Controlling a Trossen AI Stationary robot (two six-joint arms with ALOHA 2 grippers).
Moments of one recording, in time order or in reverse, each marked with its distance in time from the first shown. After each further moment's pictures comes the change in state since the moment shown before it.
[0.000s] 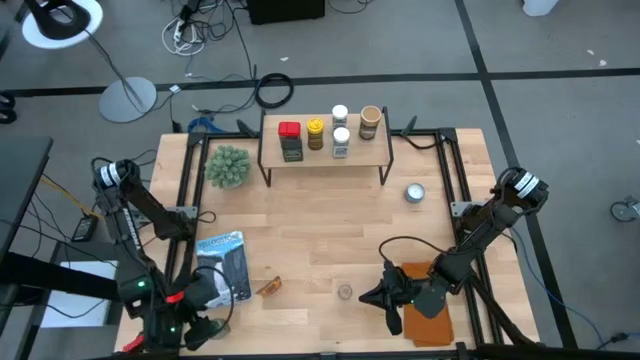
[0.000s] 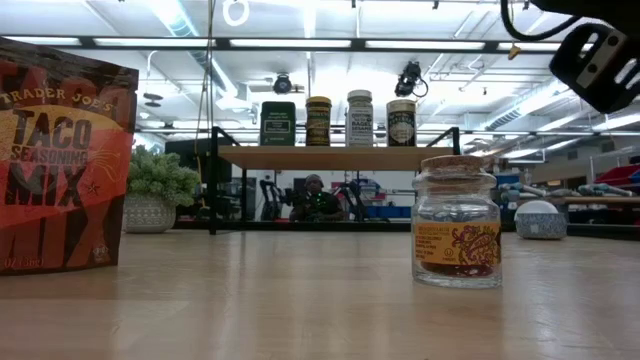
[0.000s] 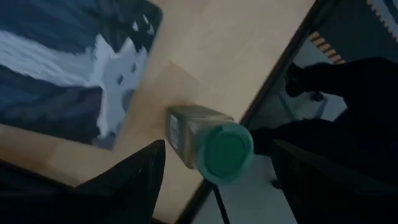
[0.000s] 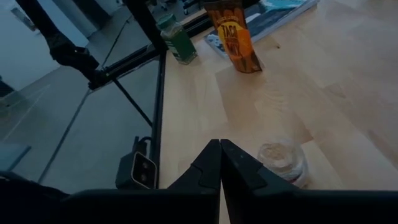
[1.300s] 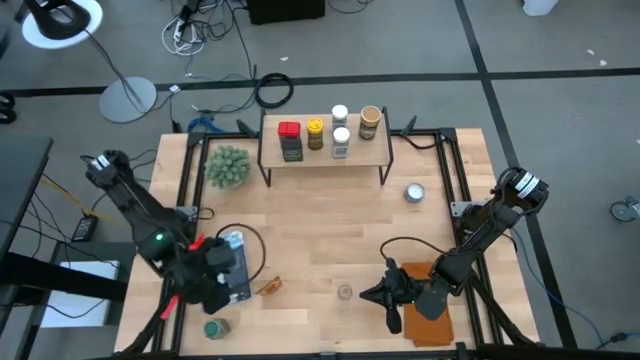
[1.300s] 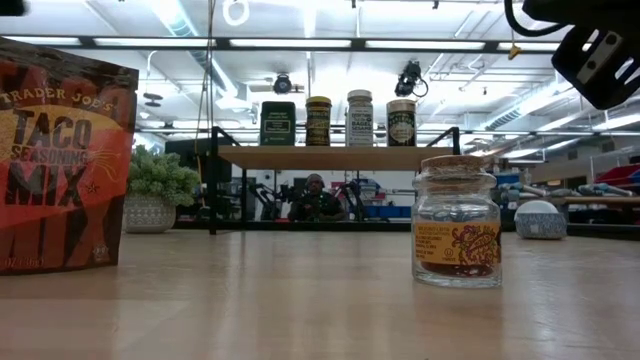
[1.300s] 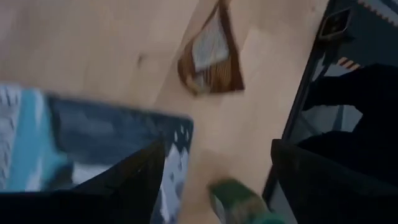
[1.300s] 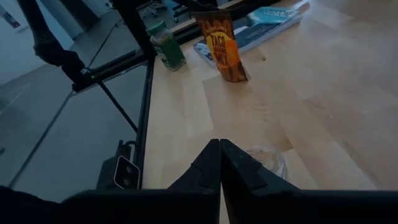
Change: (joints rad) left arm 0.352 -0.175 -0.001 -0.101 0.040 0.550; right arm 0.014 0.000 0.000 -0.015 0.076 -0.043
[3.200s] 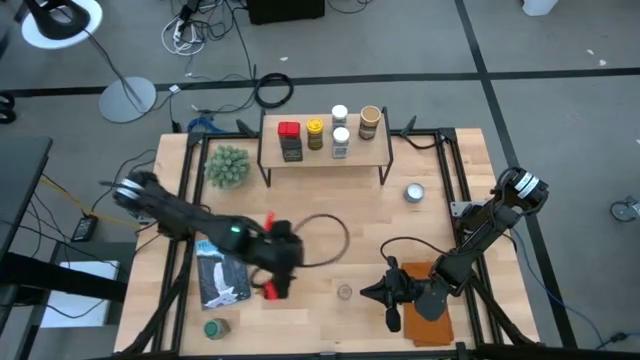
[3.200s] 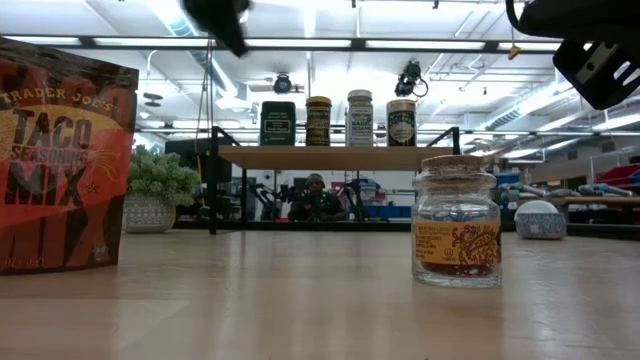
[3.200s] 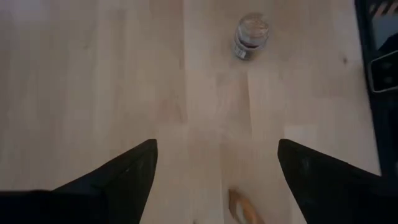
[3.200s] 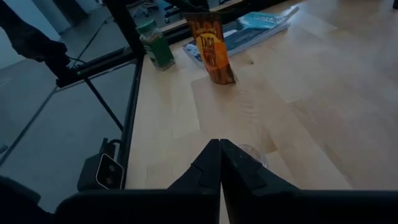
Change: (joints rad) left arm 0.402 0.432 0.346 0.132 0.015 0.906; right arm 0.006 0.000 0.000 -0.033 0.042 -0.026
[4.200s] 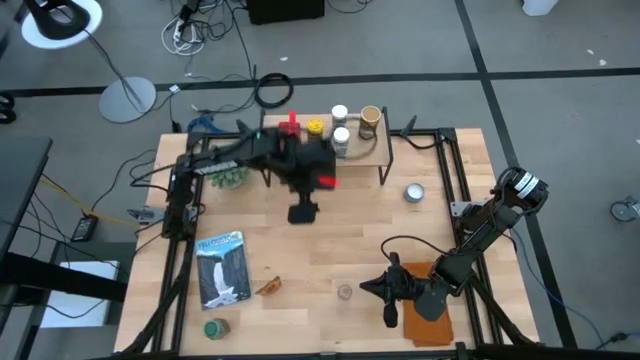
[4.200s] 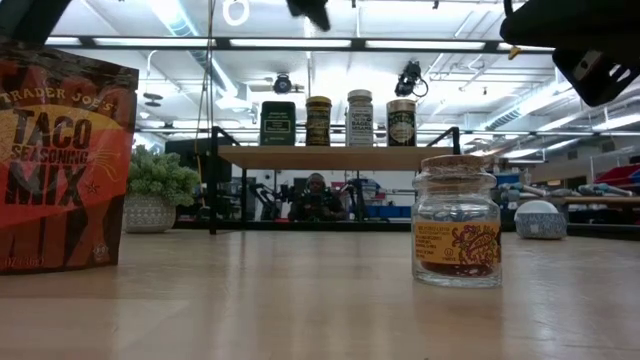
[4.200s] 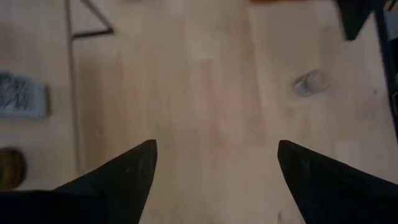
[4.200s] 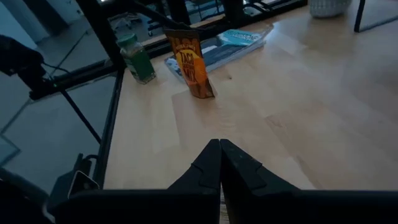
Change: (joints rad) left arm 0.474 0.338 0.926 -0.610 0.264 0.487; right arm 0.000 0.000 0.000 -0.013 0.099 -0.012
